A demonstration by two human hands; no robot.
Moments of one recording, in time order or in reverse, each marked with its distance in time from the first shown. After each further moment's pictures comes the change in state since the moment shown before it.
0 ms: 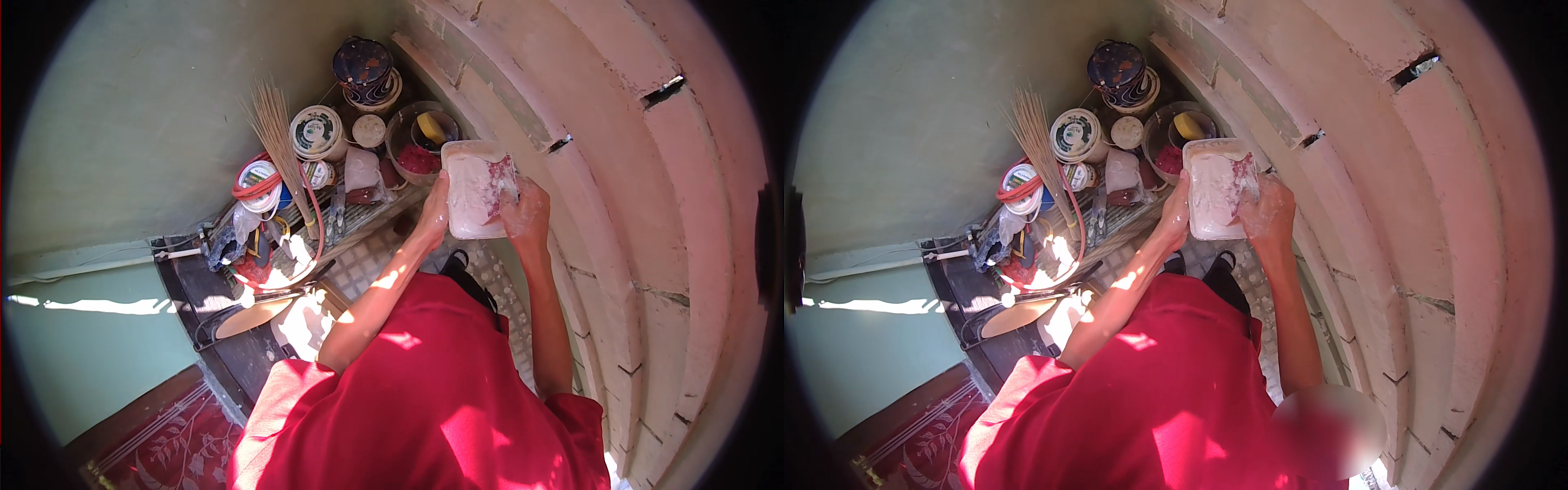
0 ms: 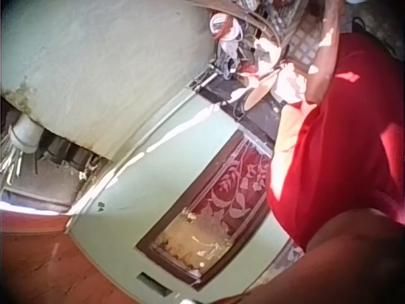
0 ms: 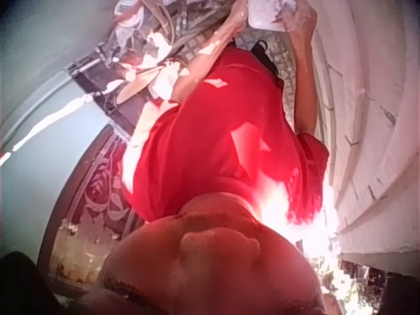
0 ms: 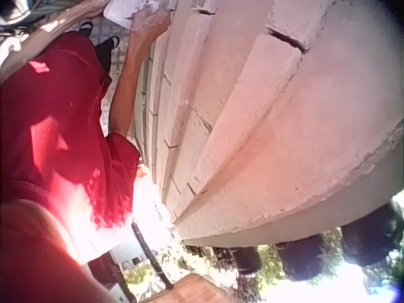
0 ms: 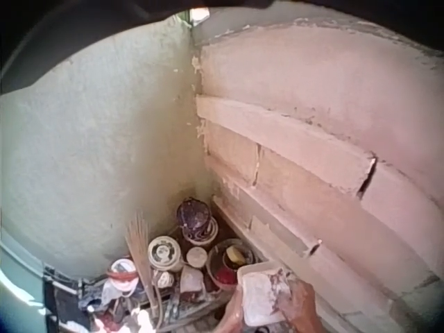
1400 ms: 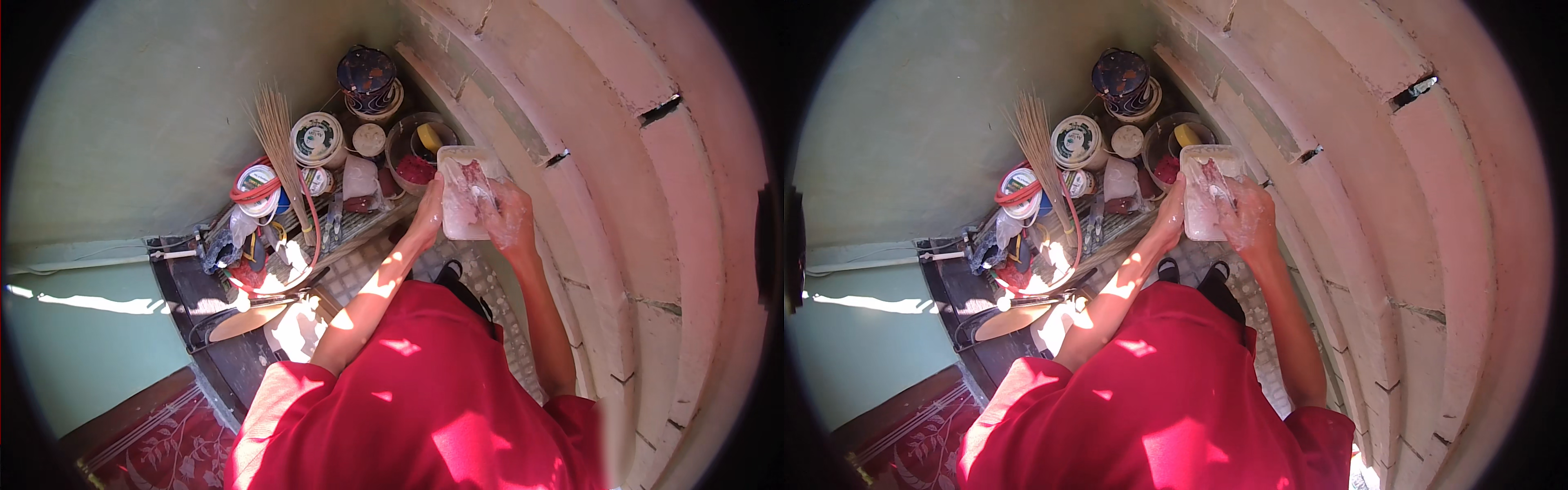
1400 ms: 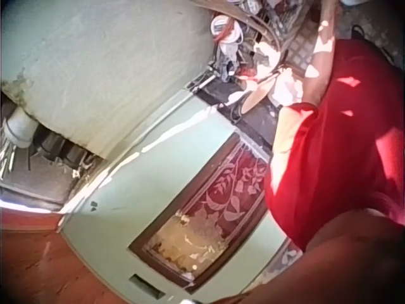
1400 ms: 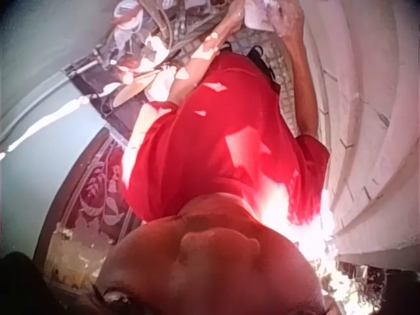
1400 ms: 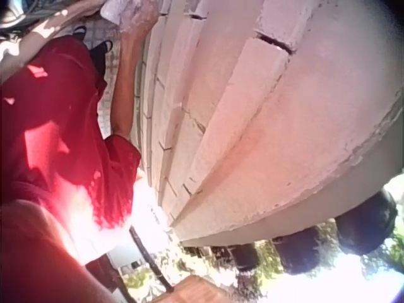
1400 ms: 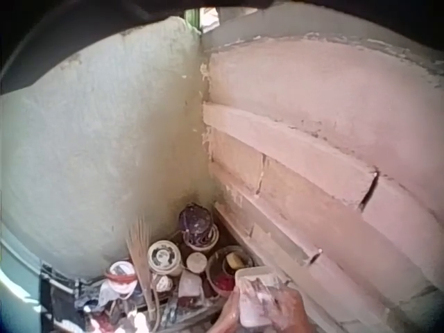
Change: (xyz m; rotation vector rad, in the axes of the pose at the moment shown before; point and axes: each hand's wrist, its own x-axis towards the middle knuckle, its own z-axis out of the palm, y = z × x) left_hand 0.017 0.006 -0.012 0.101 0.040 0.046; right_hand 0.010 -0.022 0.005 0.098 -0.108 -0.231
